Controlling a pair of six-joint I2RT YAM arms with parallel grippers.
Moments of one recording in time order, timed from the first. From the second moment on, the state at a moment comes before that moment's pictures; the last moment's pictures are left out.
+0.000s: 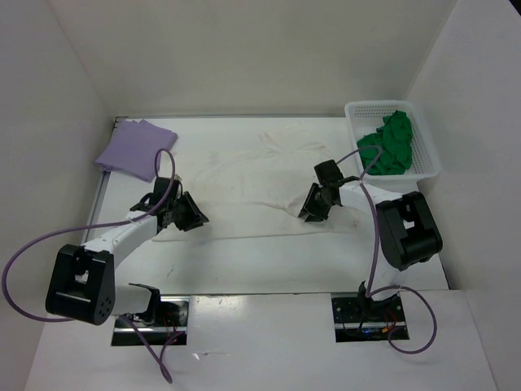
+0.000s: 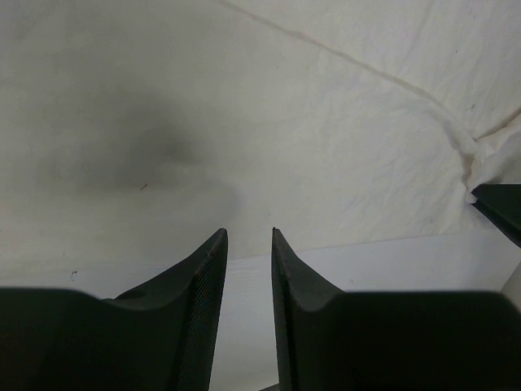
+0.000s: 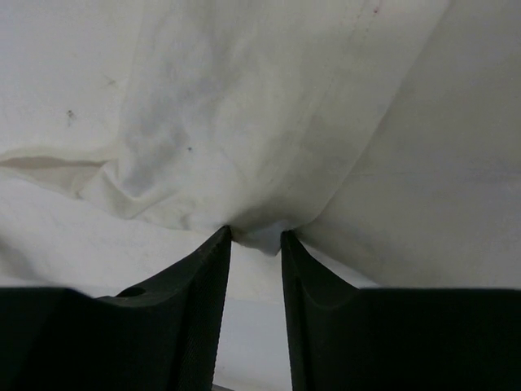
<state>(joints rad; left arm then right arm) -0.18 1.30 0.65 -0.29 0.23 -0.76 0.32 1.66 0.91 -0.40 -0.15 0.79</state>
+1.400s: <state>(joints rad) -0.18 1.30 0.68 -0.29 0.21 -0.76 0.36 1.99 1.47 -0.50 -0.10 0.68</state>
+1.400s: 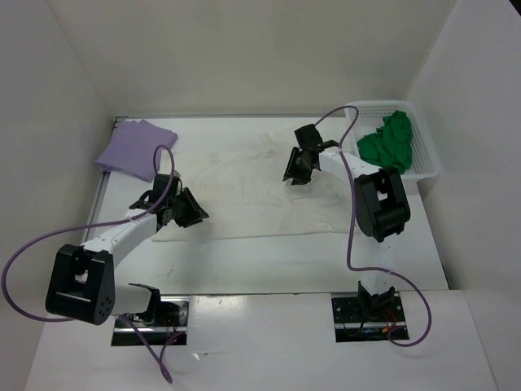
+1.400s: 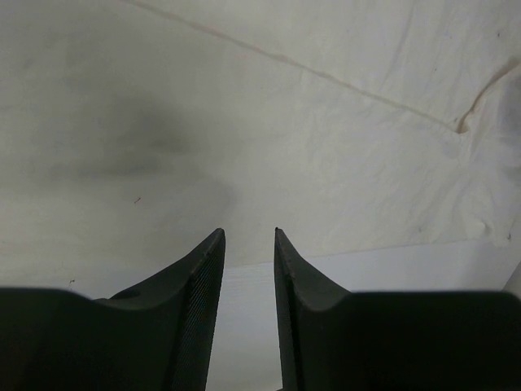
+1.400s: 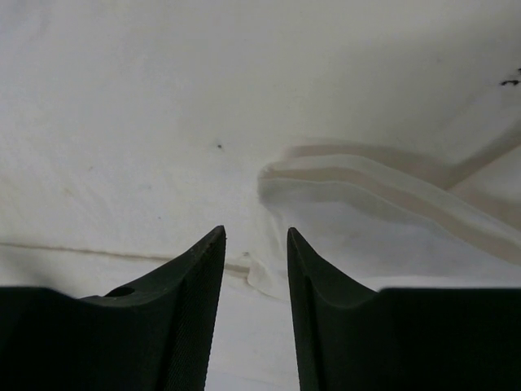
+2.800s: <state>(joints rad) -0.18 1.33 0.68 -0.27 0.21 -0.76 0.47 2.17 1.78 -0.68 0.07 0.61</state>
